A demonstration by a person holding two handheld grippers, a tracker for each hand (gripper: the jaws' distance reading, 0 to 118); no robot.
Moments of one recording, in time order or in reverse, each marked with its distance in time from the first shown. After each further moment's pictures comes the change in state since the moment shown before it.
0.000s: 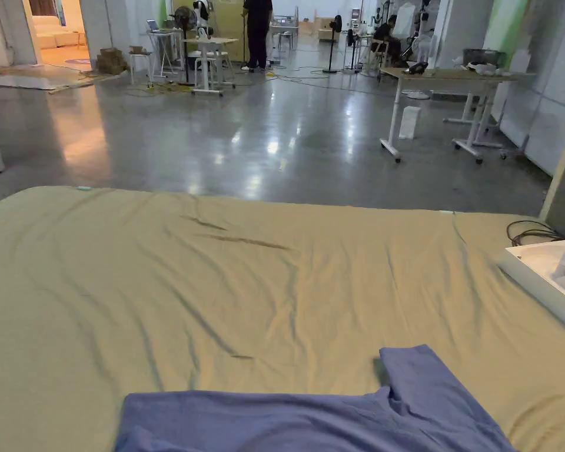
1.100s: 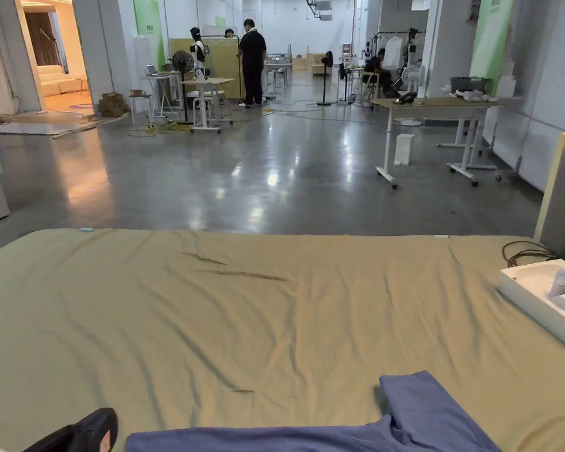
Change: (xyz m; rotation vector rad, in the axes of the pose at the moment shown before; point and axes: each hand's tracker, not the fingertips) left arm 0.145 0.073 0.126 0.451 -0.091 -0.292; right arm -0.112 0.064 0.147 0.472 0.247 0.273
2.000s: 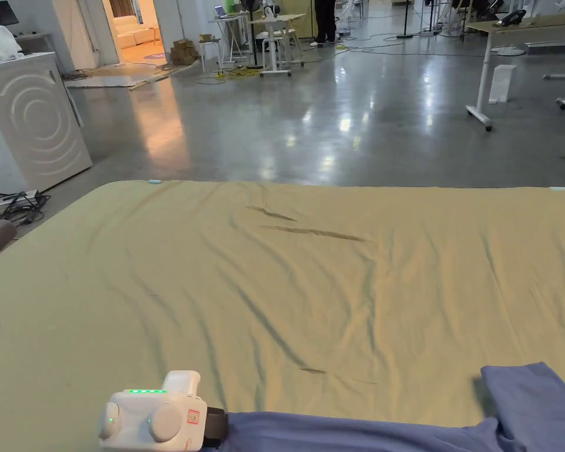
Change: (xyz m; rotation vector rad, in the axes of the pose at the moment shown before) left arm -0.150 -0.159 -0.344 -0.802 0.291 0.174; right arm 0.037 -0.056 -0.042 -0.287 -0.079 -0.238
